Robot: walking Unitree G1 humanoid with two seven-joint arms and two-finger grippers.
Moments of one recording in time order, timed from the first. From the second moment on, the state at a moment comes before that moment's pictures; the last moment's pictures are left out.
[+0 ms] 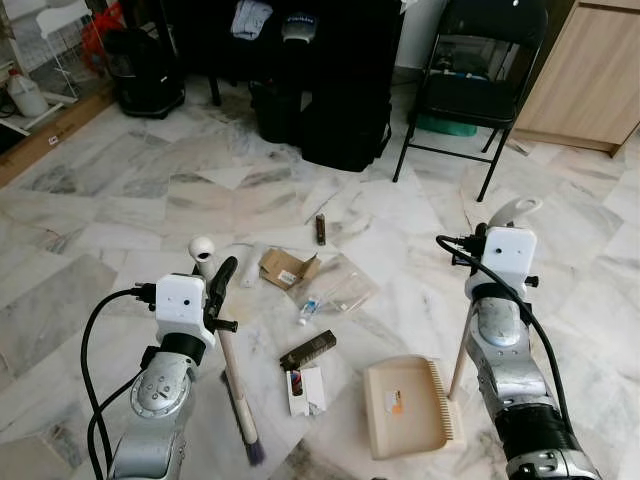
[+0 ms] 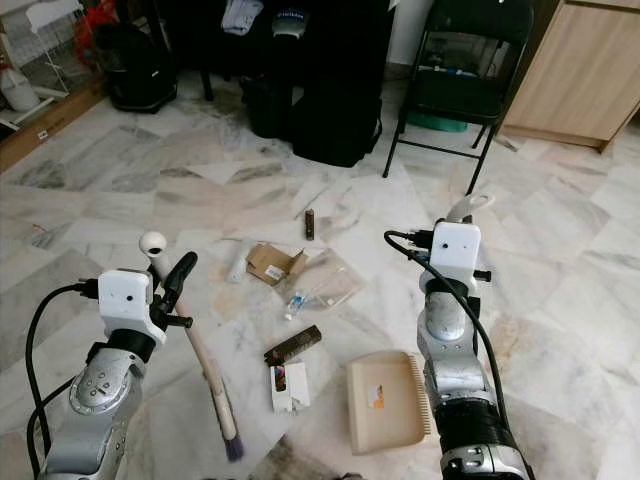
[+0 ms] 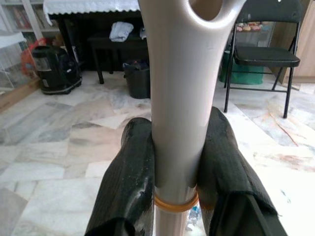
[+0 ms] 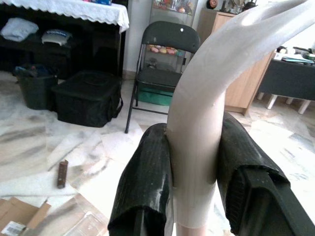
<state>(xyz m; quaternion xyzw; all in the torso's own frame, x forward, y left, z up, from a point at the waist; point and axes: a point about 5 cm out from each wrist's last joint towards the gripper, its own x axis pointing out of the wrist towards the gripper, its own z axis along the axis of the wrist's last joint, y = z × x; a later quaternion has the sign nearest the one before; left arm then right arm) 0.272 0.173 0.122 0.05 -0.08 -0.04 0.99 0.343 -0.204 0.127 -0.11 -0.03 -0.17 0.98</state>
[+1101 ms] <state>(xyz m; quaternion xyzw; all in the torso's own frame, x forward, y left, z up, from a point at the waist) 0.266 0.176 0.130 0.05 -0.10 -0.02 0.99 0.373 -0.170 0.148 -0.18 -0.12 -0.06 0.98</state>
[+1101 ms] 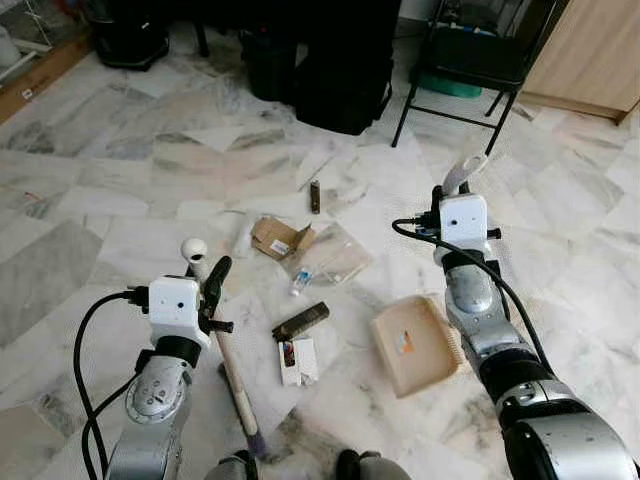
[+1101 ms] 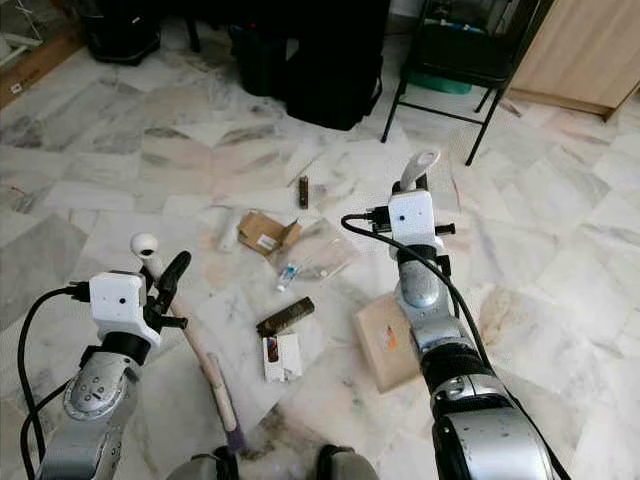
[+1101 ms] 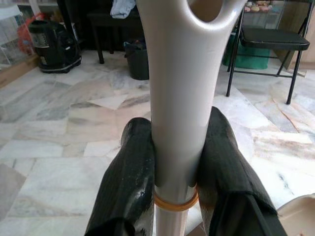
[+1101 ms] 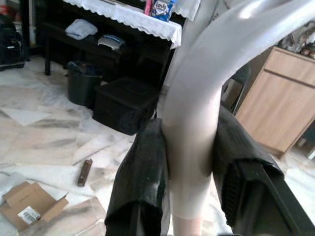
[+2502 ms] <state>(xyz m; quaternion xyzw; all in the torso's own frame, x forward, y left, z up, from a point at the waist) 0.260 0.179 0.153 0.06 -0.14 -0.03 0.99 0.375 -0.155 0.136 -0.06 -0.08 -0.06 0.99</state>
